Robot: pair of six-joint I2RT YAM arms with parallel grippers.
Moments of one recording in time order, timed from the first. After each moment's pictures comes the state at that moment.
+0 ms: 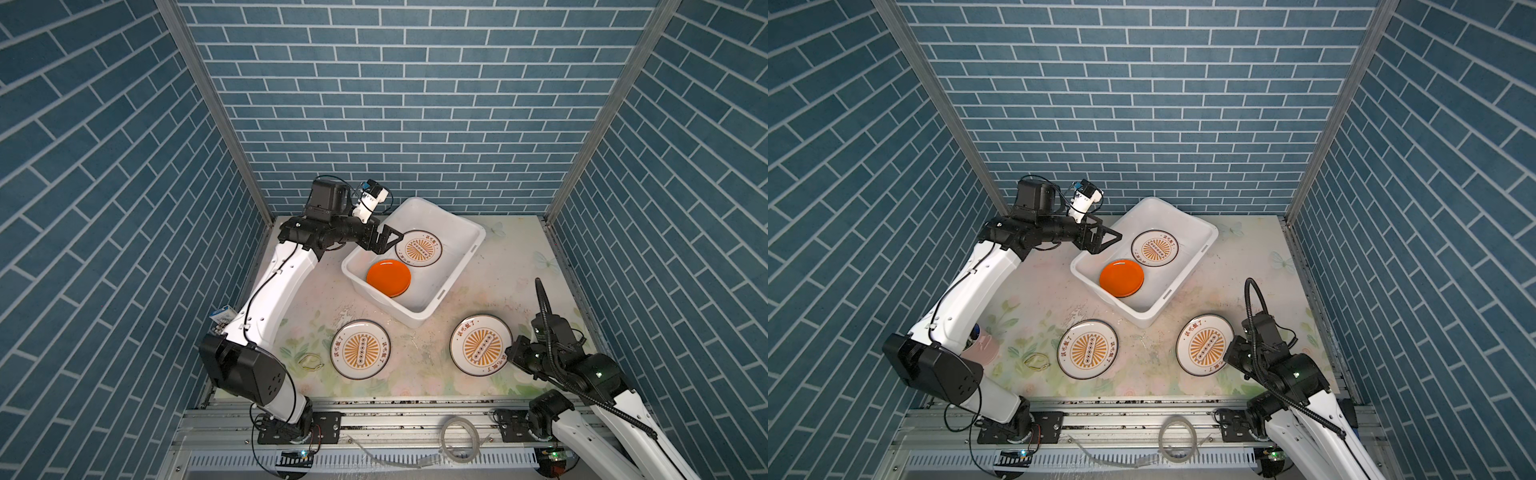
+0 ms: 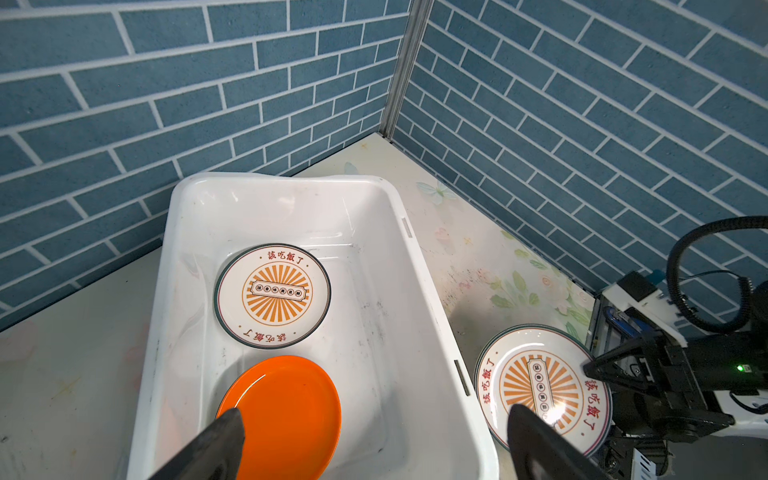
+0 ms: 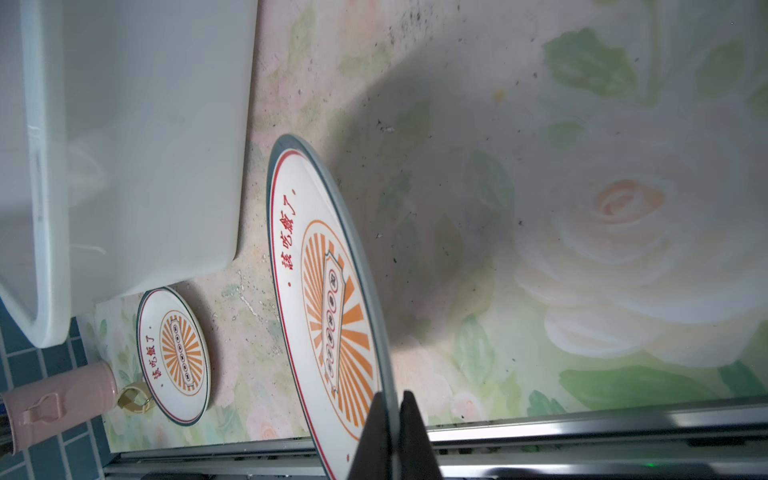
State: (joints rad) left arm -0.33 1.57 1.72 -0.76 0.62 0.10; right arm 0.47 0.54 0.67 -1.11 -0.03 0.91
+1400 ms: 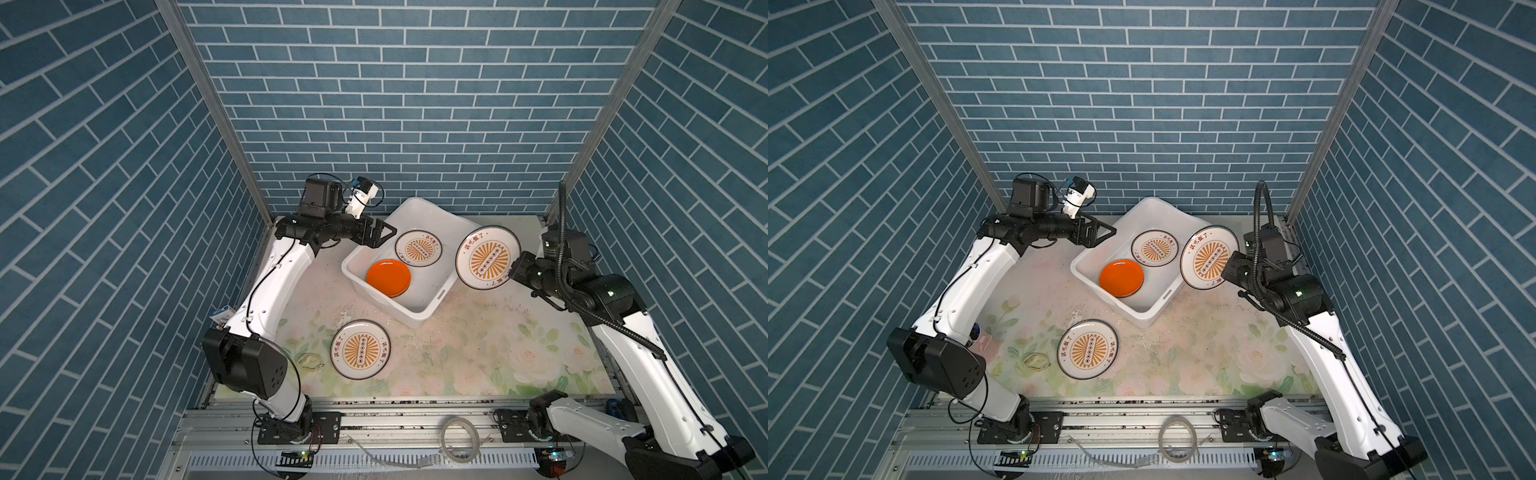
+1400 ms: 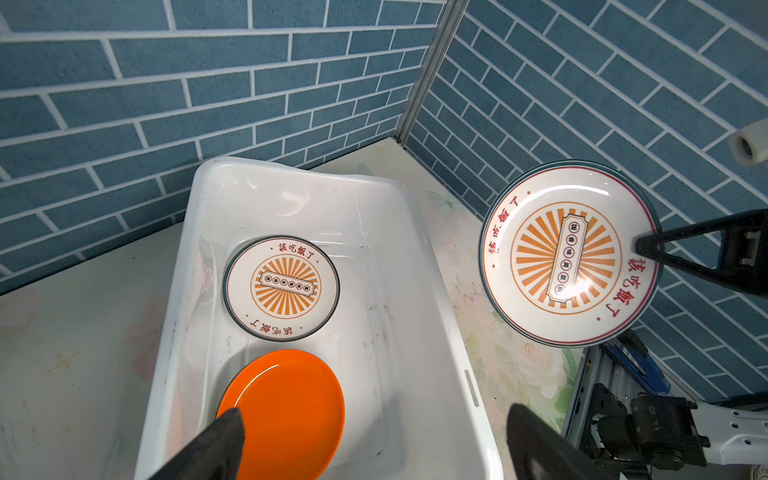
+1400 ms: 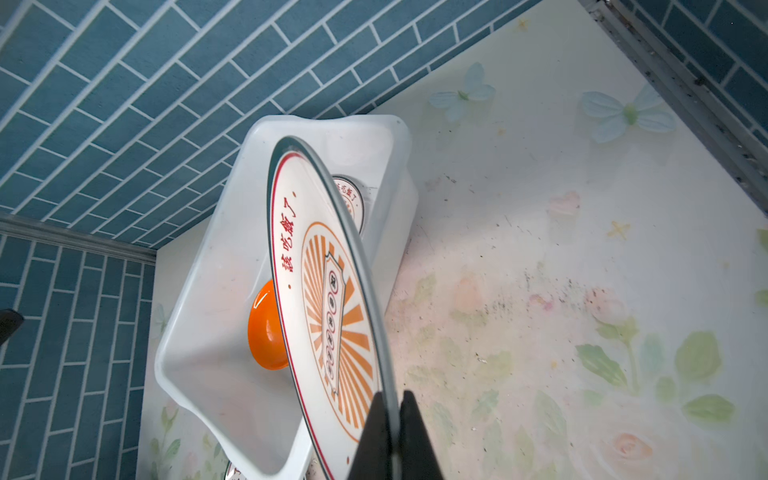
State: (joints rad) left arm -0.26 1.60 1.72 -0.74 0.66 0.04; right arm 0.41 1.10 1.39 -0.98 0.11 0.69
